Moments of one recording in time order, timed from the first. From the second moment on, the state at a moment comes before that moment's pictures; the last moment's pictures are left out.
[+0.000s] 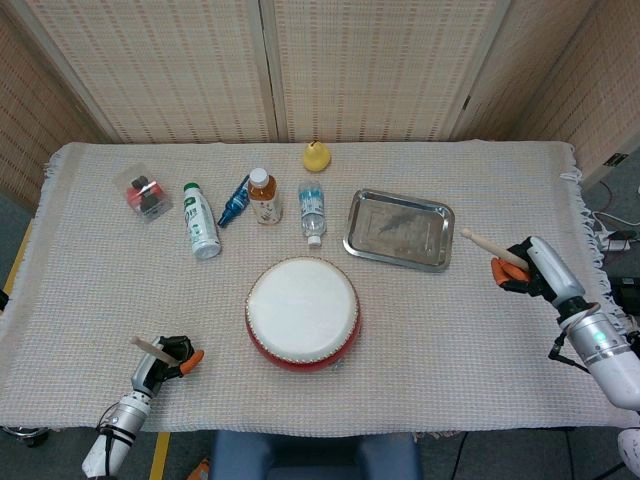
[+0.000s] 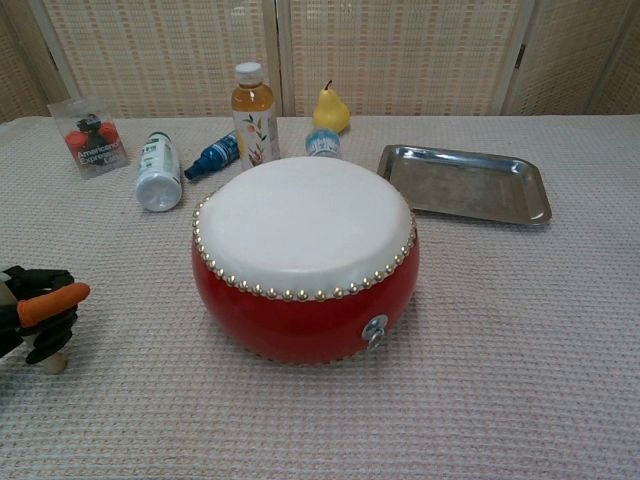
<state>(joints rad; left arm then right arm) -0.30 -1.61 0.01 -1.28 1.48 1.15 -1.21 0.45 -0.82 0.24 -1.80 -1.29 0.88 0.76</state>
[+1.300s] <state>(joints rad) -0.29 -1.66 0.02 -1.16 1.53 1.19 -1.23 0.45 -0.83 0.24 -1.81 -1.29 0.88 0.75</state>
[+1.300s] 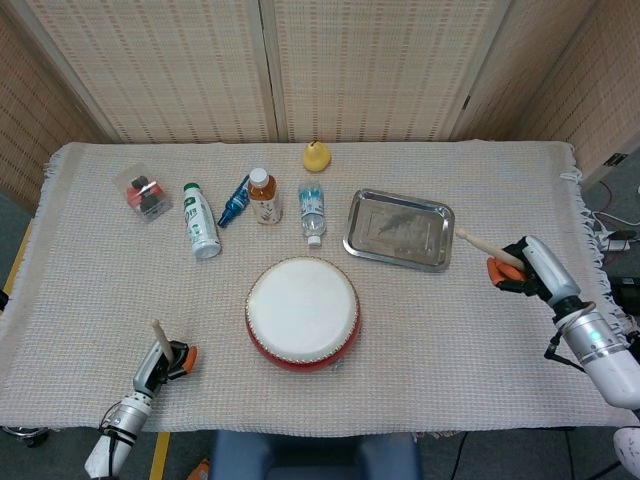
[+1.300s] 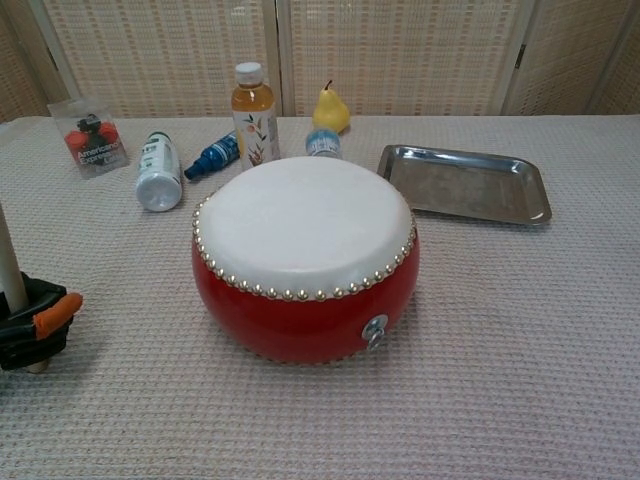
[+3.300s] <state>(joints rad) -0.59 -1.25 -0.21 -1.69 1.32 1.07 0.33 1.00 -1.21 0.03 -1.86 -0.52 0.93 -0.65</state>
